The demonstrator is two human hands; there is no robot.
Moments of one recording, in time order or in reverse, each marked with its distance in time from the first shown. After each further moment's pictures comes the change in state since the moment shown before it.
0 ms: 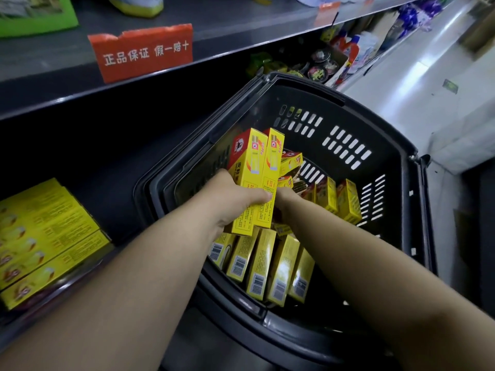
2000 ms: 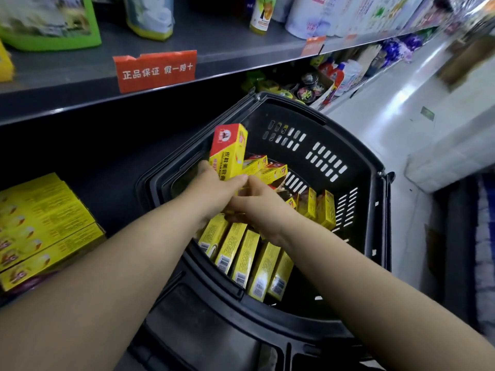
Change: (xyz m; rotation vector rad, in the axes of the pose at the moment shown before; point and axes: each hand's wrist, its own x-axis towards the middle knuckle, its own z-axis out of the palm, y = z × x) left_hand -0.017 0.011 -0.004 0.081 0.203 0.101; right_hand -0.100 -0.009 0.003 0.015 -0.359 -0.433
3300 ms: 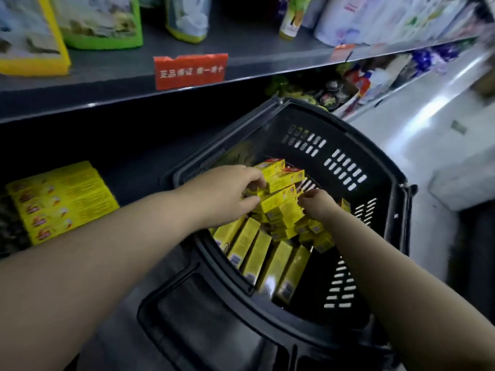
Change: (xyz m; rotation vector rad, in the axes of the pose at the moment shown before) left_hand -0.030 0.011 -0.034 0.753 -0.204 0.587; right_hand 0.050 0.038 -0.104 -0.679 0.399 0.209
